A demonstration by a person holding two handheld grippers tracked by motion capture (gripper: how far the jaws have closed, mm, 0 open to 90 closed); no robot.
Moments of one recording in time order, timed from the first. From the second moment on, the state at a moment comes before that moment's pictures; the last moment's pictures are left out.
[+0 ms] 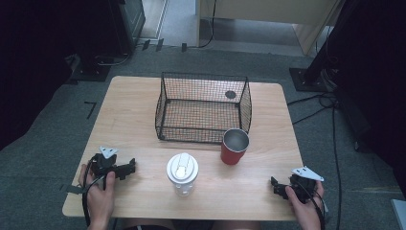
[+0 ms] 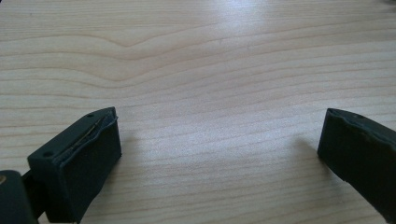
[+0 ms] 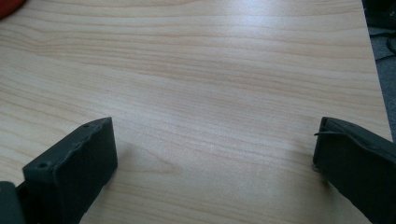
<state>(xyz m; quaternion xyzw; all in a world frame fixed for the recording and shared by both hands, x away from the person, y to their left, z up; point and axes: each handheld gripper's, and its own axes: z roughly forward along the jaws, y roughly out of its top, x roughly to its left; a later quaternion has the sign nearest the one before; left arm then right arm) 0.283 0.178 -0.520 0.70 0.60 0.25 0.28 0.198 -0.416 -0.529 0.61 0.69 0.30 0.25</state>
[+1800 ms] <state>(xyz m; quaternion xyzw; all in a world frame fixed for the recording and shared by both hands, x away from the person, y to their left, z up) 0.283 0.178 -0.520 0.70 0.60 0.25 0.28 0.211 -0.353 -0.475 0.56 0.71 0.36 0.24</state>
